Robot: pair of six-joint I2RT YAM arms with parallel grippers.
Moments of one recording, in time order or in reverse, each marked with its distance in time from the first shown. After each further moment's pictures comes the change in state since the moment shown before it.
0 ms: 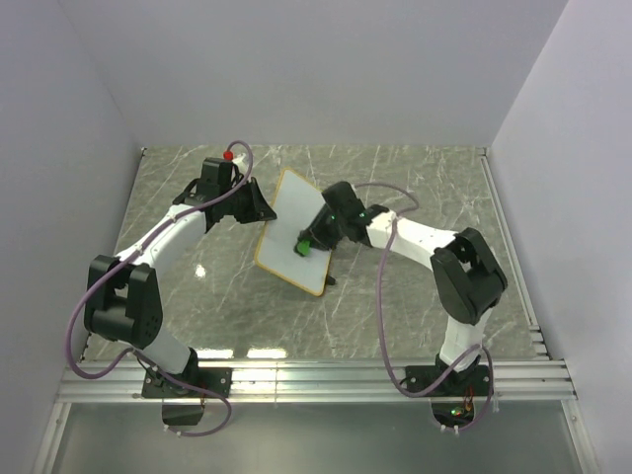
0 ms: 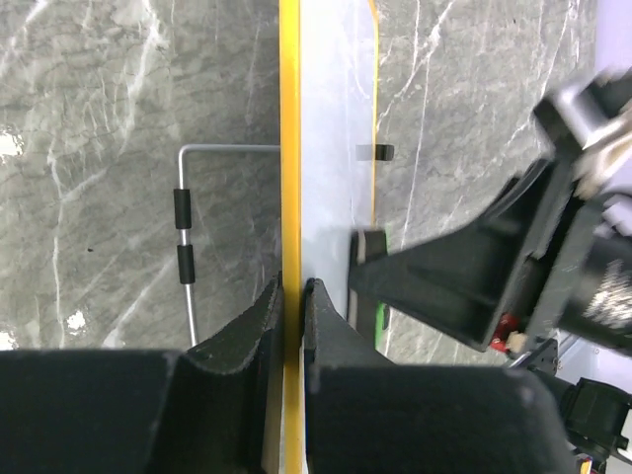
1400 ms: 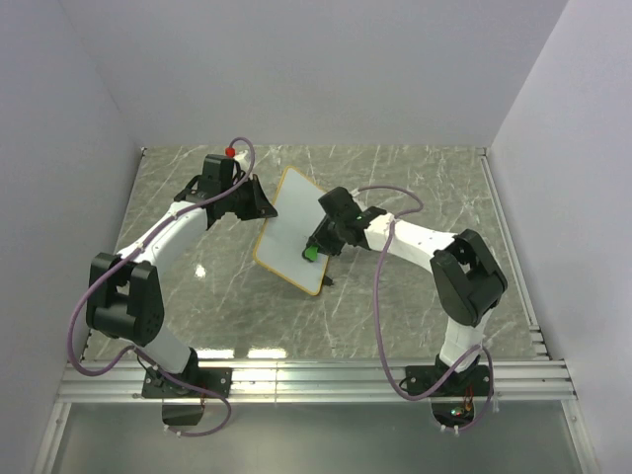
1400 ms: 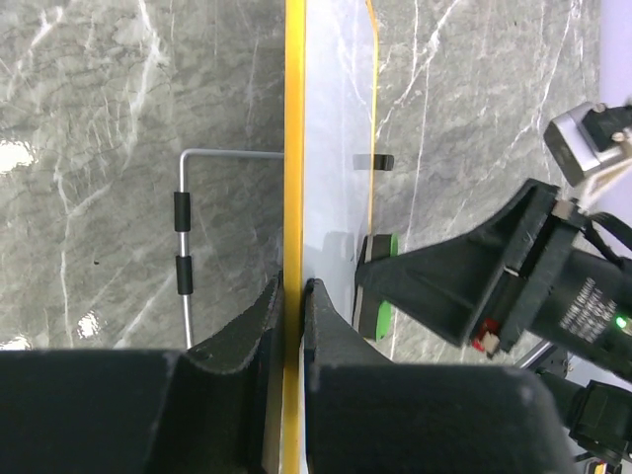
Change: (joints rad) left arm -0.004 0.018 0.035 -0.014 -0.008 0.022; right arm 0.012 -0.024 -0.058 -0.078 0.145 -0.010
